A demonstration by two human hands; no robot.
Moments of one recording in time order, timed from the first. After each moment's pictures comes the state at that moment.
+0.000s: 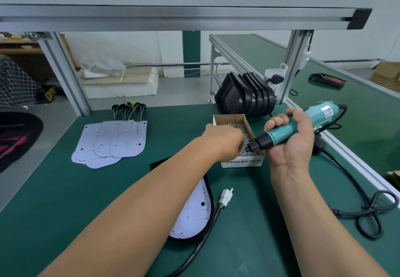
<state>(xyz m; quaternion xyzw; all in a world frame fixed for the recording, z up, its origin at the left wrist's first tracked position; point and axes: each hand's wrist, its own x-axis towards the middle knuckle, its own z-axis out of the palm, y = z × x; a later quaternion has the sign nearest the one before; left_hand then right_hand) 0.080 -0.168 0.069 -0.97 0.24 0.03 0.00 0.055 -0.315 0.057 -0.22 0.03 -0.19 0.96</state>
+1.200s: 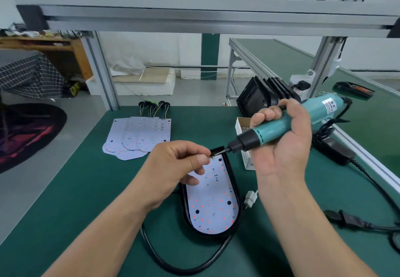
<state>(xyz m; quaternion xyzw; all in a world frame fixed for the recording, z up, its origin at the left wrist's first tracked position) -0.045 -0.013 0.061 -0.73 0.05 0.01 -0.68 0.005 -0.215 0.101 -0.20 -0.06 -0.11 0.97</state>
